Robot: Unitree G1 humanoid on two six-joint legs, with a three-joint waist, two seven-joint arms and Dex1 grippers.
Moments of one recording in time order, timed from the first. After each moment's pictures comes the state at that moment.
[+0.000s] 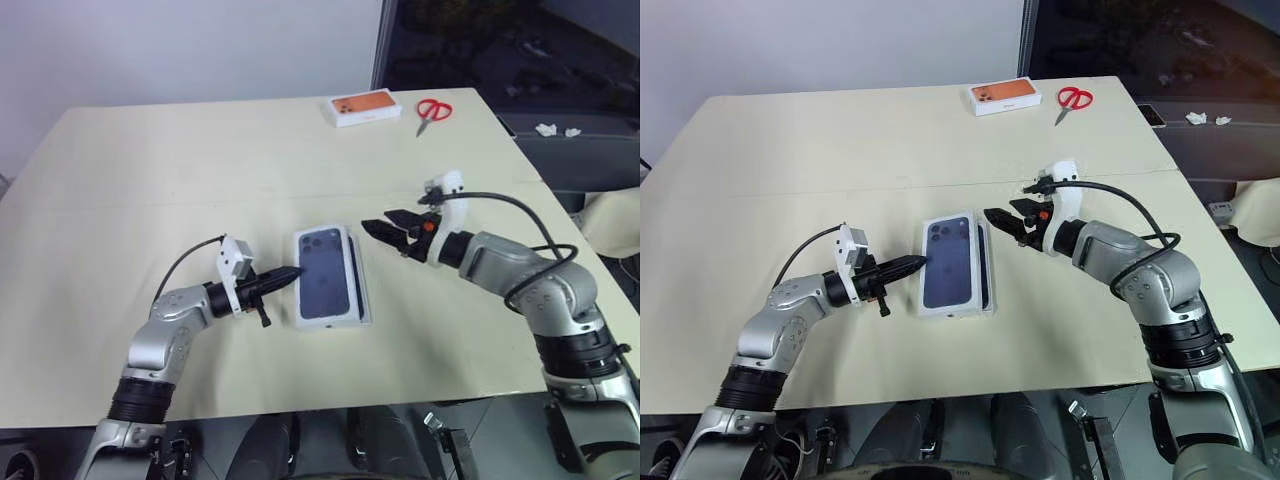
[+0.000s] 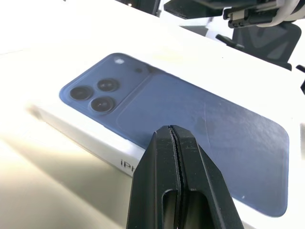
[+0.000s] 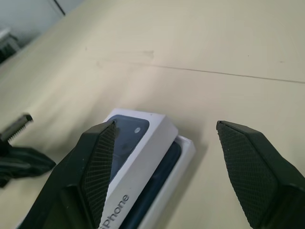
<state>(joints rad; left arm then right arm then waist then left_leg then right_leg) -0.25 0.40 -0.02 0.03 -0.45 0.30 -0.98 -0.51 -0.62 0.05 -0.17 0.89 0.82 0.31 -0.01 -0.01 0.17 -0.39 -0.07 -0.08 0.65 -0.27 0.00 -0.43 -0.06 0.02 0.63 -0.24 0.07</state>
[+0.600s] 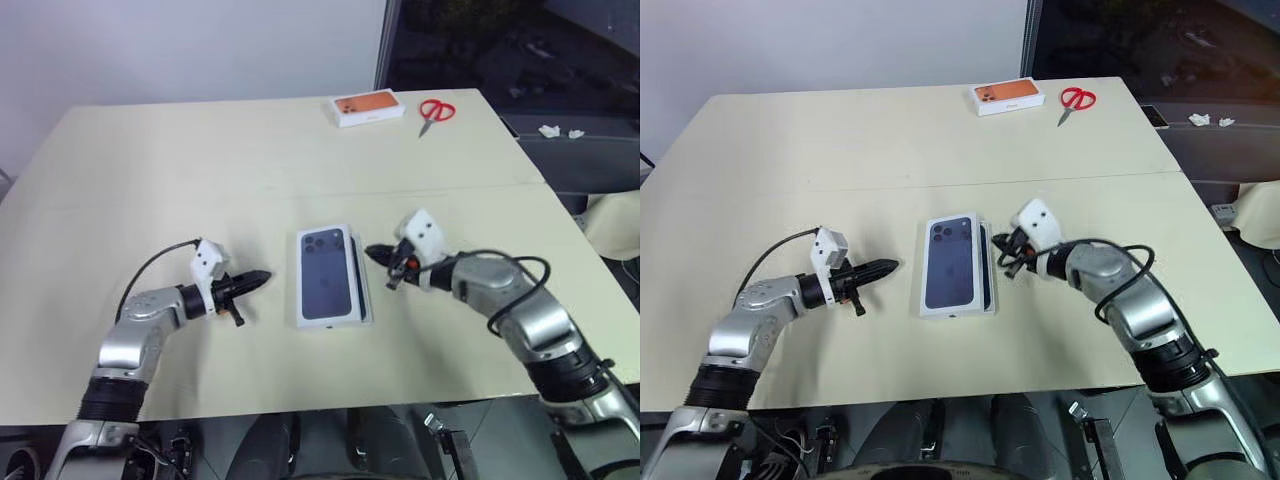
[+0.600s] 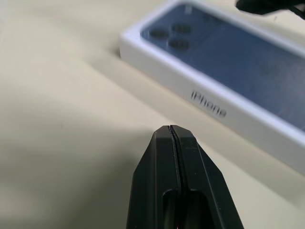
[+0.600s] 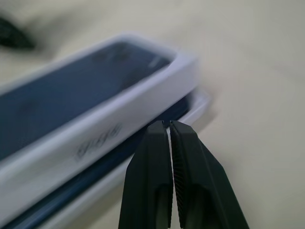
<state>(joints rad) -0.24 0.49 -0.01 0.10 -0.40 0.33 -0.95 -0.39 -0.66 0.26 -0.18 0.36 0.54 0.60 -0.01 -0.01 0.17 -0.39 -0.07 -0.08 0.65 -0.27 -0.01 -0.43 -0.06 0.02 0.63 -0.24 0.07</state>
